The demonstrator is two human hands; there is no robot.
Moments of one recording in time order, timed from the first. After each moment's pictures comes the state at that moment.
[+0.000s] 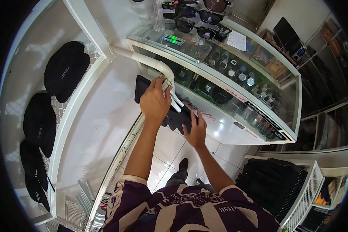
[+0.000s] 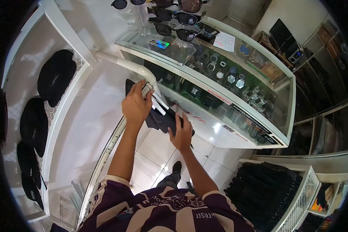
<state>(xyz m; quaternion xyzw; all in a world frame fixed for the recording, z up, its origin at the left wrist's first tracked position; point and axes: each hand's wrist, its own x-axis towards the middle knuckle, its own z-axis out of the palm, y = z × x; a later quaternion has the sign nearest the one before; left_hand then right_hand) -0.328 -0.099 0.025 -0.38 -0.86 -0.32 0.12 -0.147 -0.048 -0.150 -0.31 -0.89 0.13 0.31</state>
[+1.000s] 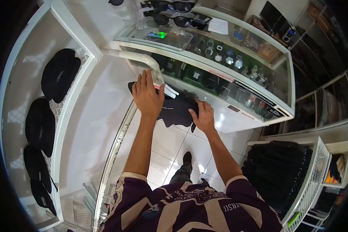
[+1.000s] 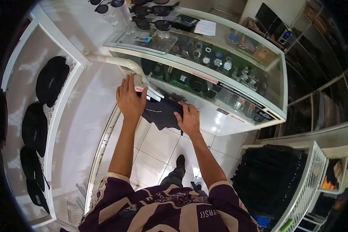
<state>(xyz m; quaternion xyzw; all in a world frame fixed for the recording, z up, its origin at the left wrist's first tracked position) -0.309 -0.105 -0.003 -0.42 -0.84 -0.25 0.24 -0.098 -0.005 -0.133 -0.31 -0.89 0.14 0.30</state>
